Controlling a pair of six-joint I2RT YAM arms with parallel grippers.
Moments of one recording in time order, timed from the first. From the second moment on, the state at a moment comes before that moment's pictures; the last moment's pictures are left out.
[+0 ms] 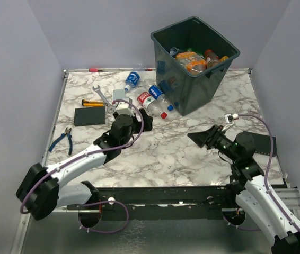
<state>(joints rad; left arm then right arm) -0.73 1.11 0.65 0.17 -0.38 -0.57 0.29 0.58 0.37 0.15 -0.46 0.77</state>
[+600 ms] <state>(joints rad) -0.54 1.76 1.04 0.27 -0.28 -0.98 0.29 0.54 0.23 0.05 -0.51 0.78</state>
